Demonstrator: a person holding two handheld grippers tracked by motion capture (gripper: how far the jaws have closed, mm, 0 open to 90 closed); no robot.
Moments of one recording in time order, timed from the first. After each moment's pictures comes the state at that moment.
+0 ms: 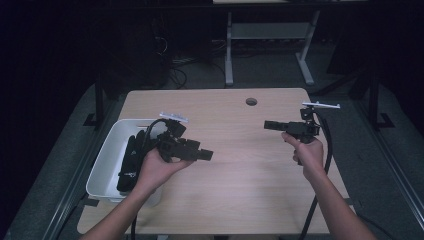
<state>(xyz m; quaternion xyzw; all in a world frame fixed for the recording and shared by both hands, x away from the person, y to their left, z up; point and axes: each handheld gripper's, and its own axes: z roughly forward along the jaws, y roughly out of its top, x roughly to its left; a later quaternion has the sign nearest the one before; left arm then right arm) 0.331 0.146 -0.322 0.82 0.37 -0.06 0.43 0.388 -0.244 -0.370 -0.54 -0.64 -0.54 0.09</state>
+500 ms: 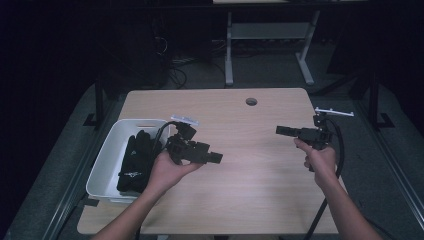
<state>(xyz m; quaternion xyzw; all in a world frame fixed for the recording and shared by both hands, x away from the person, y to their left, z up) 0.330 0.125 -0.332 0.83 0.36 -0.08 0.43 0.374 -0.276 -0.384 -0.55 -0.63 -0.54 0.09</state>
